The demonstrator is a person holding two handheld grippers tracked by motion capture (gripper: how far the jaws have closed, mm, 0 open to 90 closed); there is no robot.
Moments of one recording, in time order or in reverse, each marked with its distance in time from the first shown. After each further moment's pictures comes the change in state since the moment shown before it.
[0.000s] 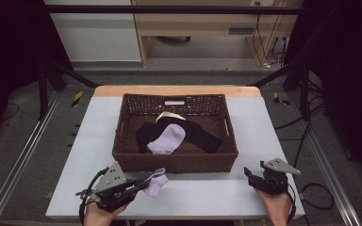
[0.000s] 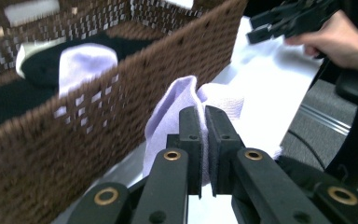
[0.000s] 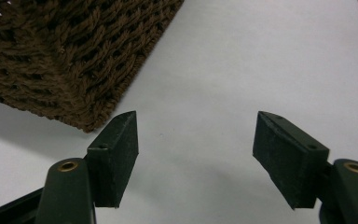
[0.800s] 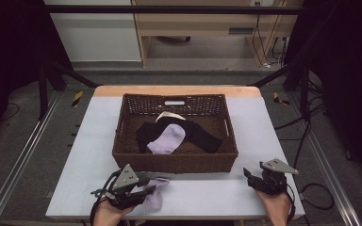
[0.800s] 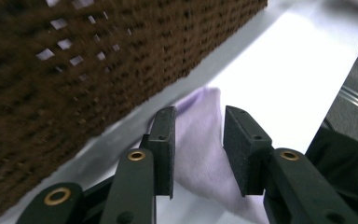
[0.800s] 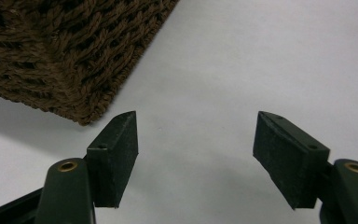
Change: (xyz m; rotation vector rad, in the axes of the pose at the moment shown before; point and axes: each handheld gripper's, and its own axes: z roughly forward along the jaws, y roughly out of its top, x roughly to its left) left arm 0.008 -0.021 0.032 0.108 0.040 -0.032; right arm 0.000 -0.002 0.003 0.021 -0.004 -0.007
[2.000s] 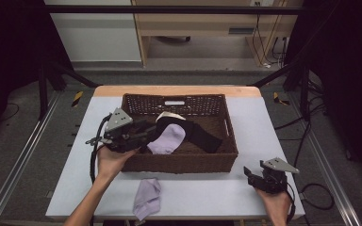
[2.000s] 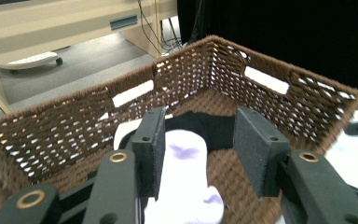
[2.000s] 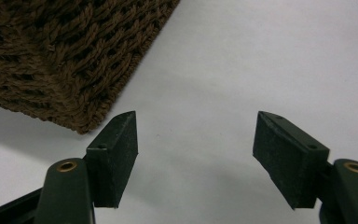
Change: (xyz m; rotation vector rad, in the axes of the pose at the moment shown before) left arm 0.062 0.126 -0.009 -0.244 0.165 -0.015; right arm -0.002 0.003 0.001 -0.016 0.000 0.021
